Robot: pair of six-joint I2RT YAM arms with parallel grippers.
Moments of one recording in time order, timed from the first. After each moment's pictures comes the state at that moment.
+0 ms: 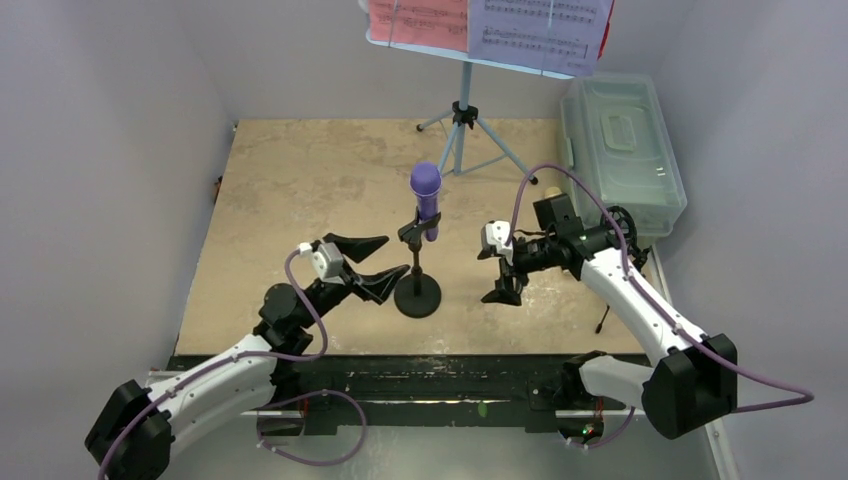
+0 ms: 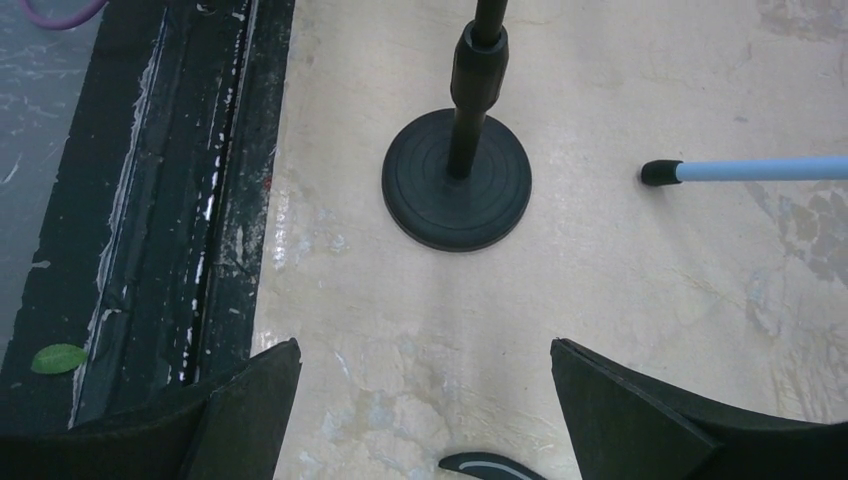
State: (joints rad) left arm -0.71 0.77 0.20 0.90 0.20 -0.21; right arm 0.35 1.17 0.89 -0.74 -0.92 -0.98
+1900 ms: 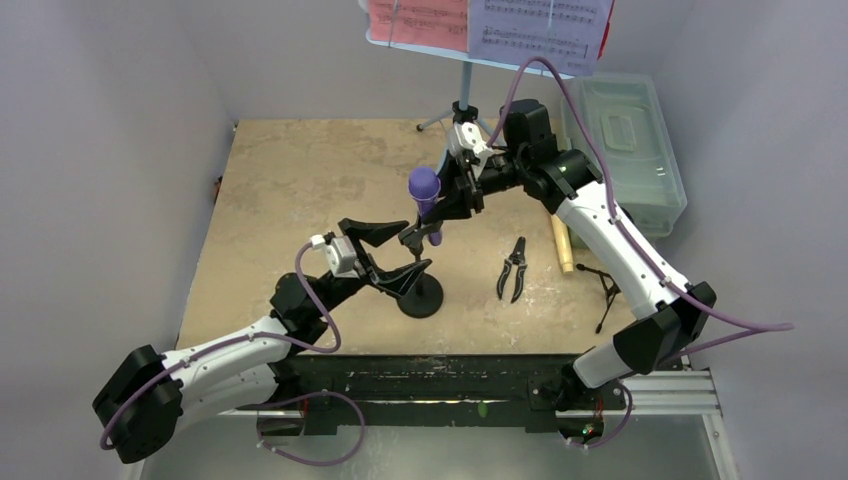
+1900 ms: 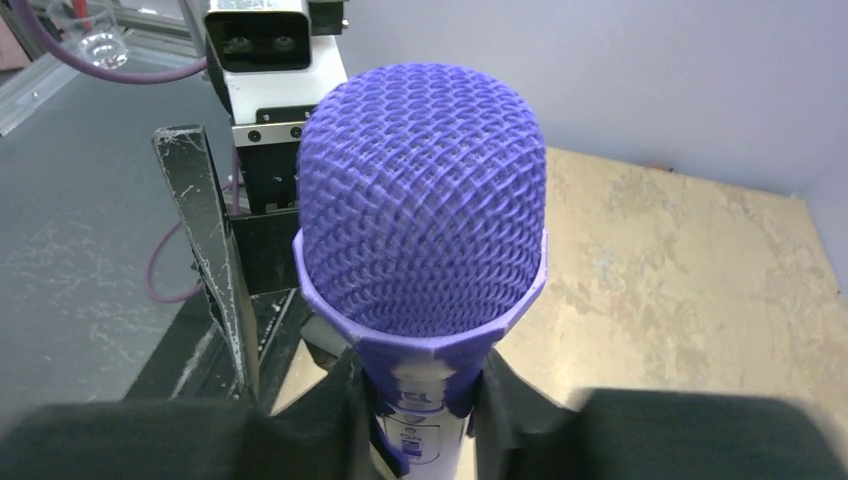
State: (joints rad) left arm -0.81 0.94 0.33 1.07 0.22 -0.16; right arm 0.54 1.51 1.65 -0.67 -1.17 -0.60
